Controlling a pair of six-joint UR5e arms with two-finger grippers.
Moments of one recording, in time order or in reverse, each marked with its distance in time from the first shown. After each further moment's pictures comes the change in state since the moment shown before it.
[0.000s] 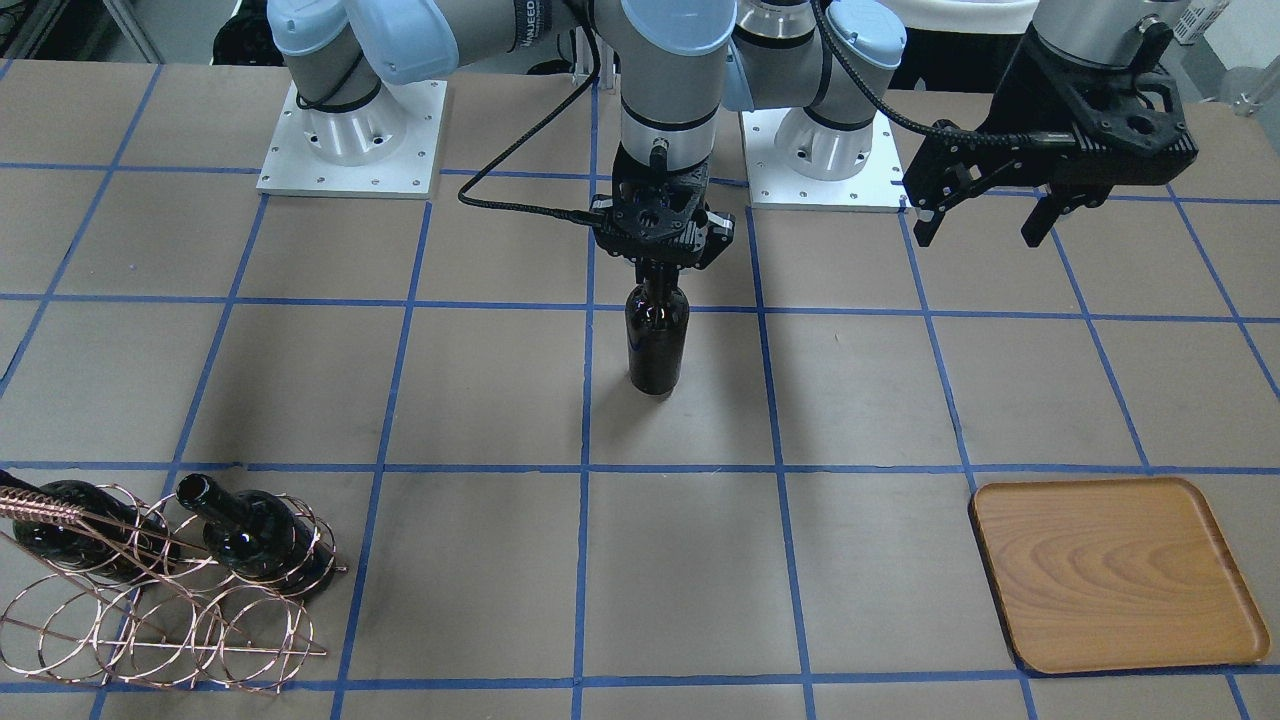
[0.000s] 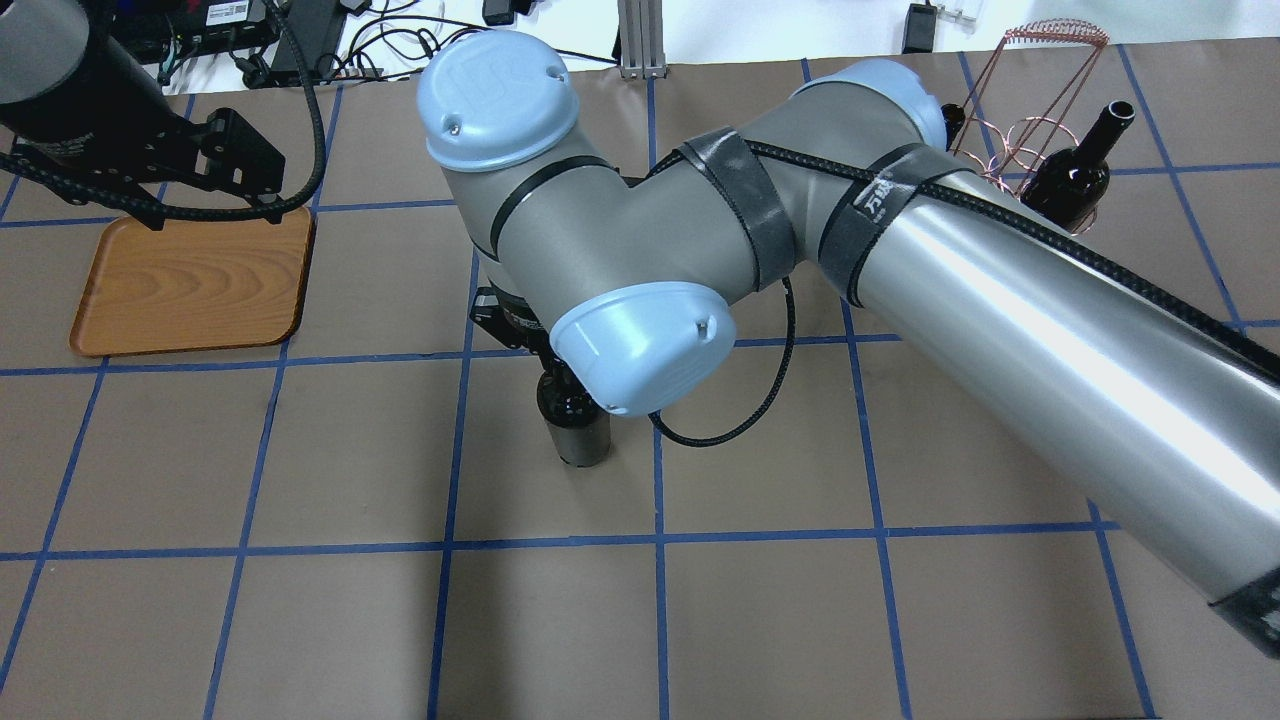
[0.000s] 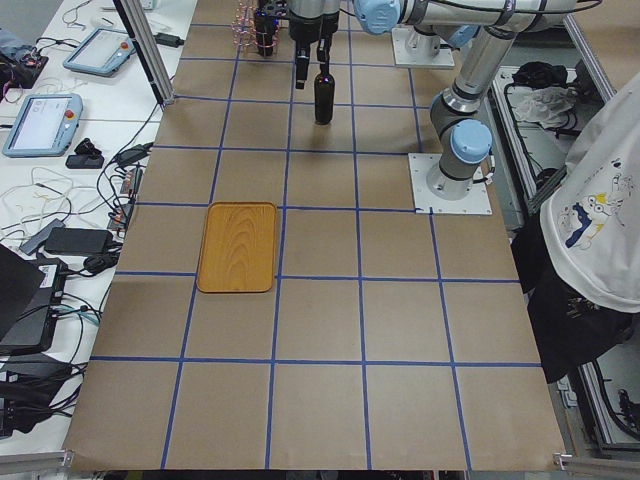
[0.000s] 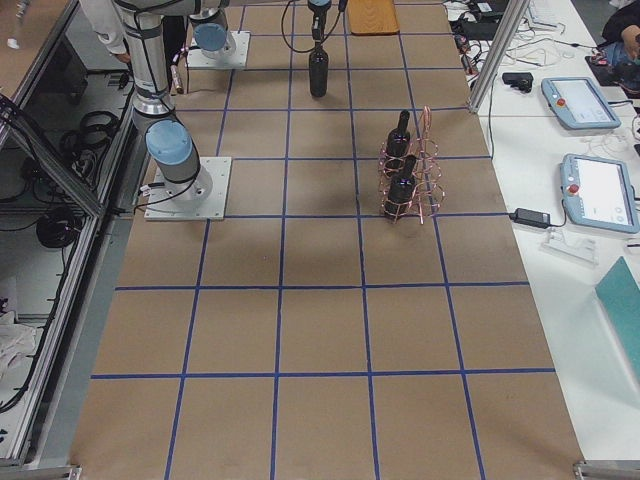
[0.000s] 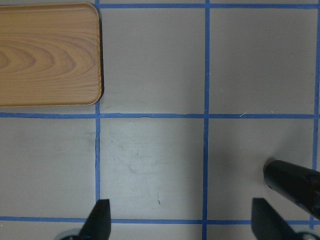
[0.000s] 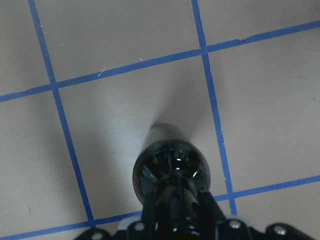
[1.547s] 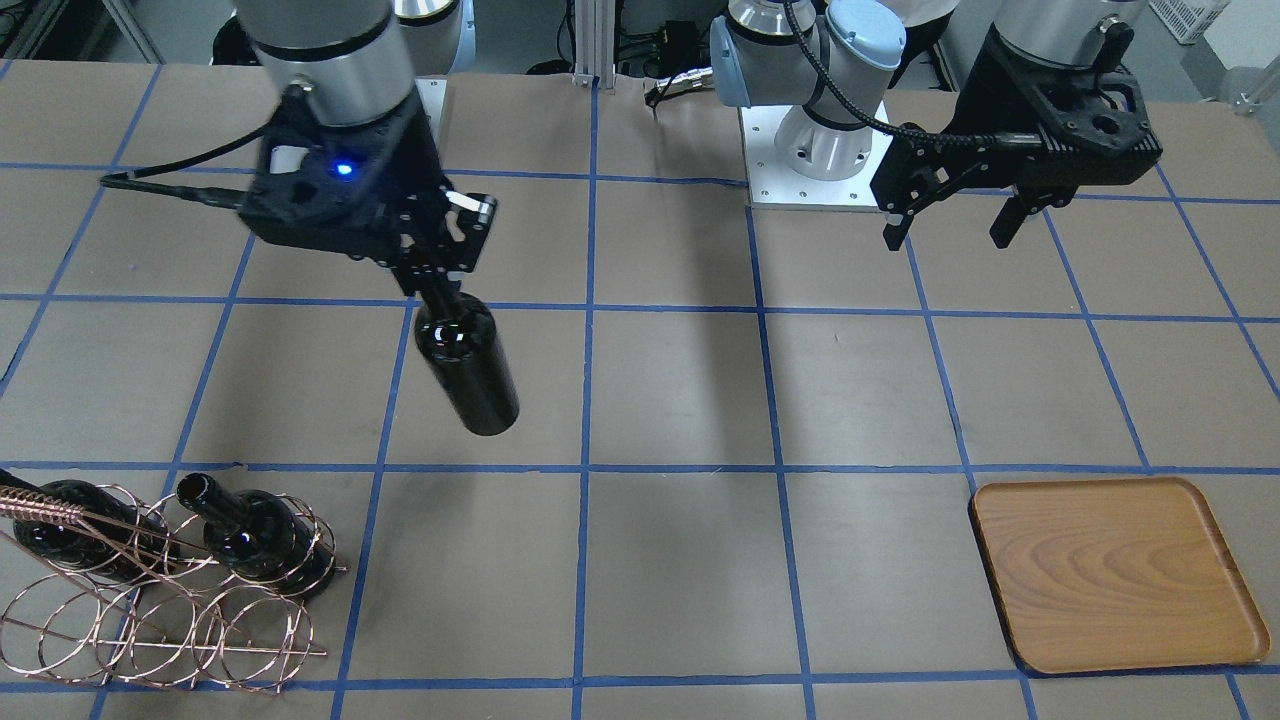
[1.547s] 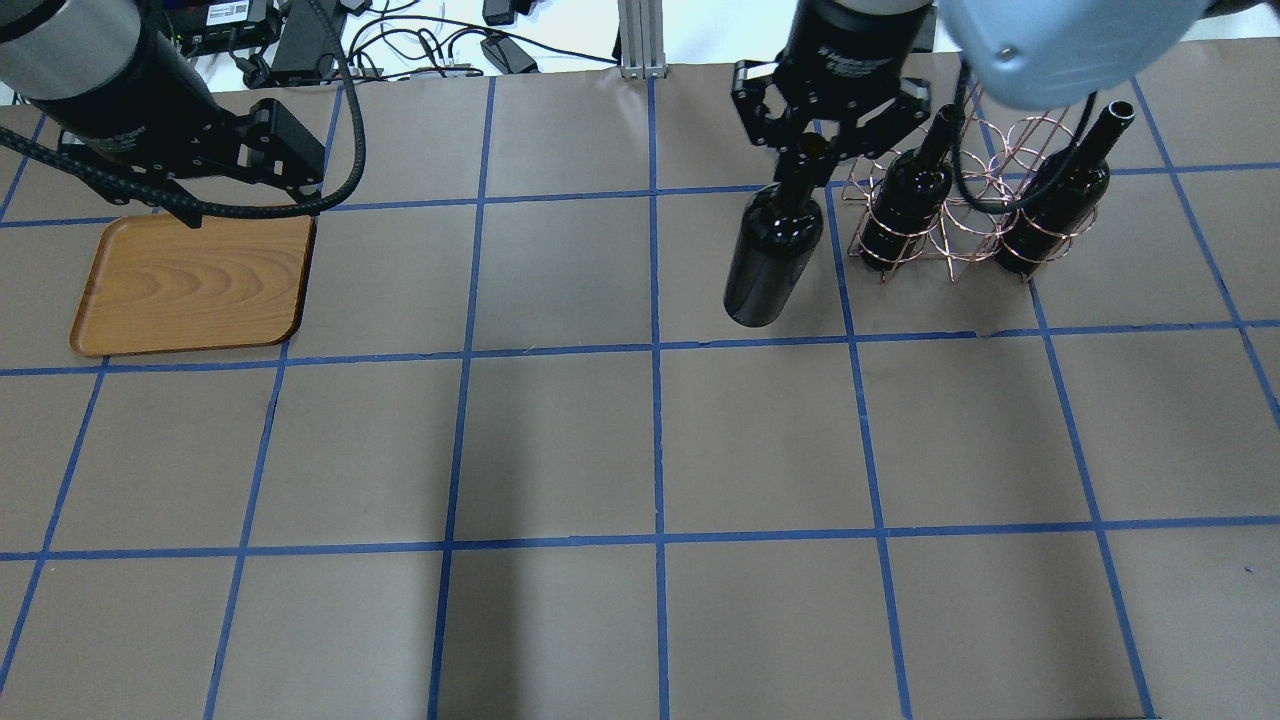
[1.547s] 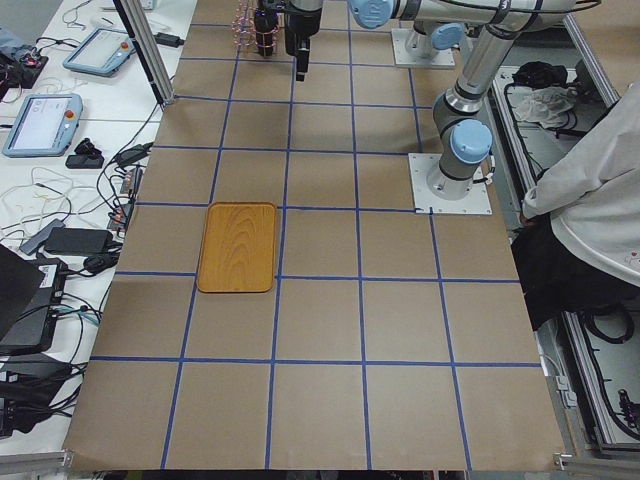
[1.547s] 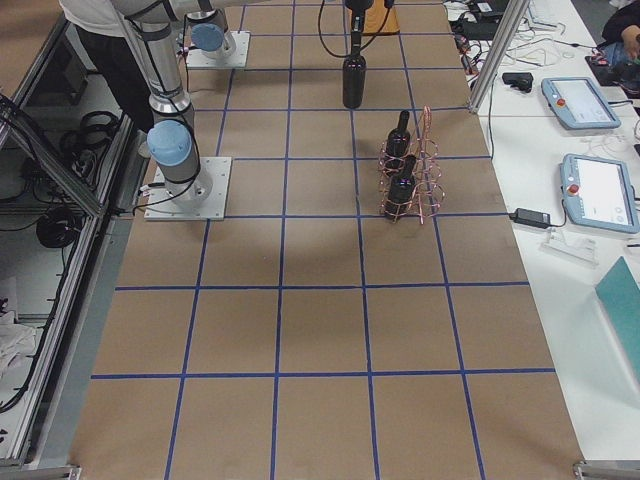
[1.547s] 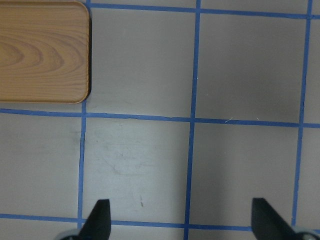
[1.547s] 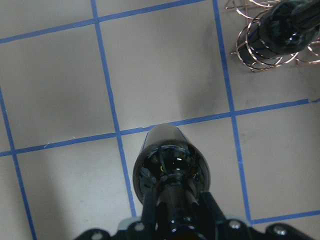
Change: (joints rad) left arm -0.043 -0.011 0.008 0.012 -0.003 -0.082; right arm -0.335 -0.109 -0.146 0.212 0.010 -0.373
